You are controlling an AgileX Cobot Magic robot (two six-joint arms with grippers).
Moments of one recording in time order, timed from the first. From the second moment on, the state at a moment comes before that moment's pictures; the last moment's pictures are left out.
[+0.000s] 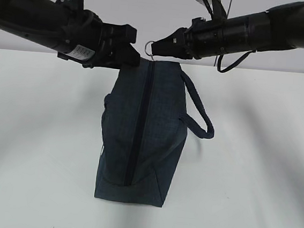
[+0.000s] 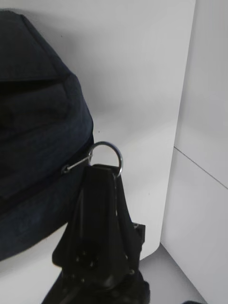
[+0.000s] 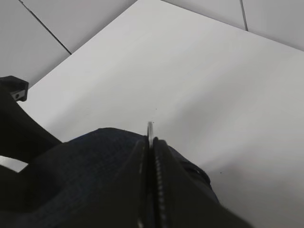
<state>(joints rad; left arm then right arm) -0.39 1.72 -1.21 -1.06 0.48 0.69 0.16 2.16 -1.69 1.39 0.95 -1.37</state>
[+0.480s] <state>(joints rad) -0.39 1.73 -1.22 -0.92 0.50 0.70 0.15 2.16 -1.69 1.38 0.95 -1.37</state>
